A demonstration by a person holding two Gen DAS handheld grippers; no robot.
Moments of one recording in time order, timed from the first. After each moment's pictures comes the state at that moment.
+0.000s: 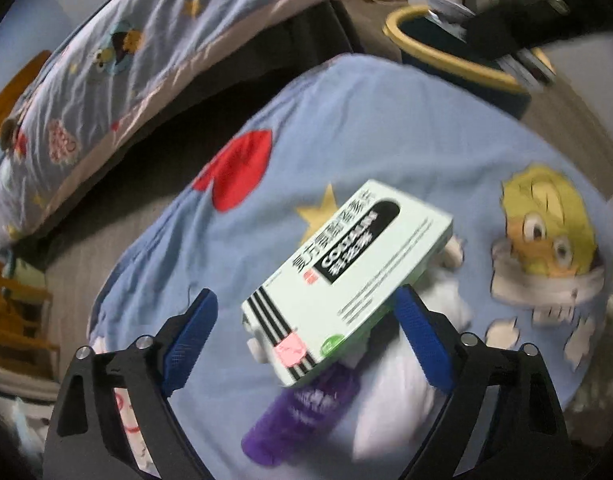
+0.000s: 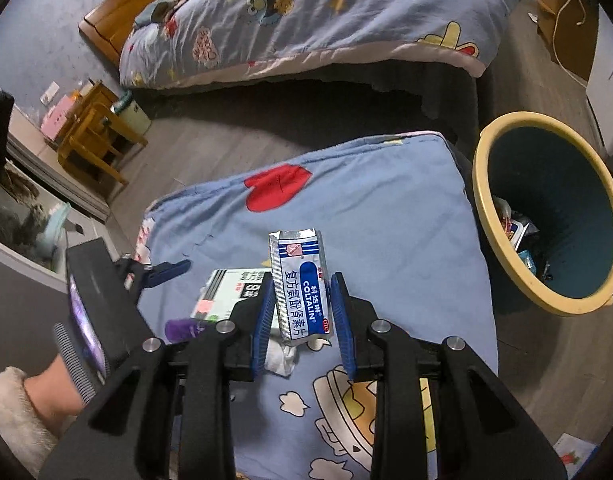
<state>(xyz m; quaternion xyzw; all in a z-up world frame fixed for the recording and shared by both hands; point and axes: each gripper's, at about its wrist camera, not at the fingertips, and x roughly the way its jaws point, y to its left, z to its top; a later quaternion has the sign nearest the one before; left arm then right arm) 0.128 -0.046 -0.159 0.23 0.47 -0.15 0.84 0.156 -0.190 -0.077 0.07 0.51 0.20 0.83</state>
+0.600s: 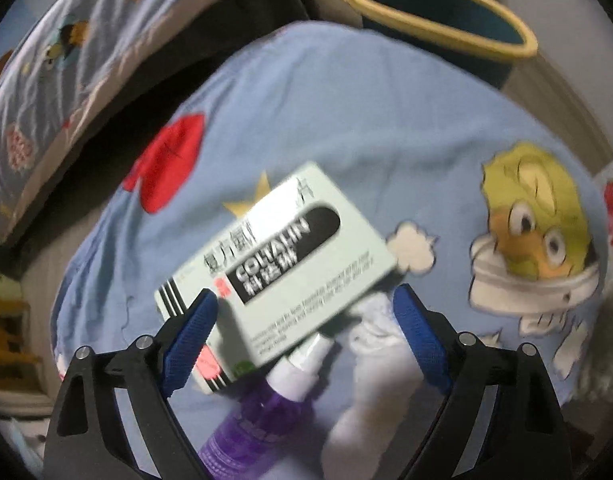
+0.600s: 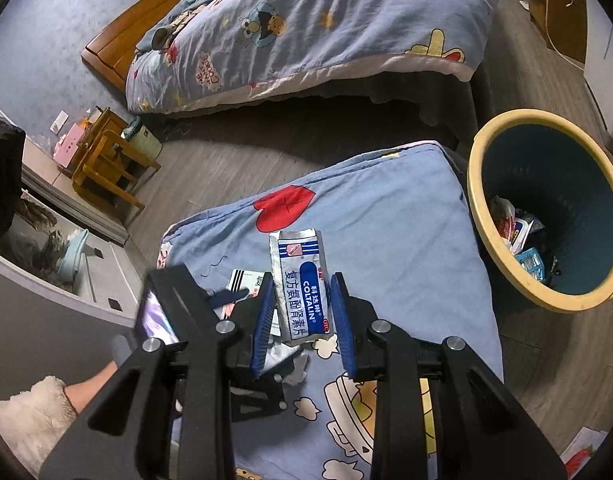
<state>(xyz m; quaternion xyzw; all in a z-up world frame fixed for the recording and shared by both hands) 0.136 -0.080 -0.195 0.25 0.52 -0.19 0.79 0.160 -0.208 -0.066 0.12 0.50 0.21 0.83</state>
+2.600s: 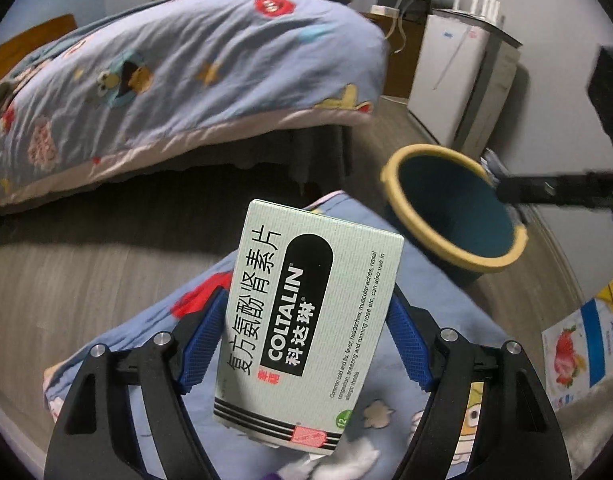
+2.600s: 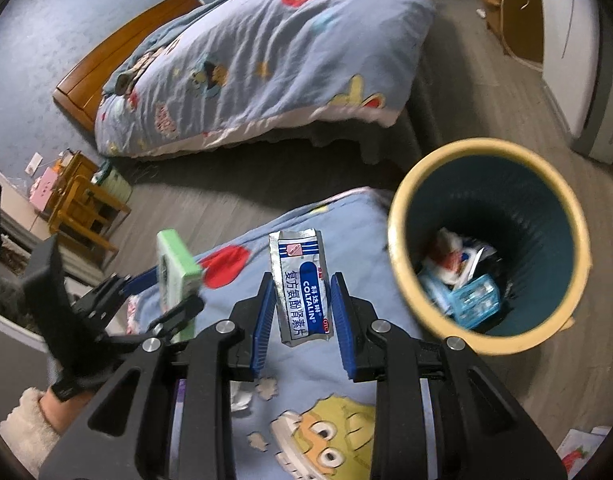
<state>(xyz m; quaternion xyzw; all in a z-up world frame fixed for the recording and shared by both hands) 0.194 -0.069 -0.085 0.07 0.40 -0.21 0.89 0.193 -0.283 -0.047 0.14 0.46 0.13 0.87</state>
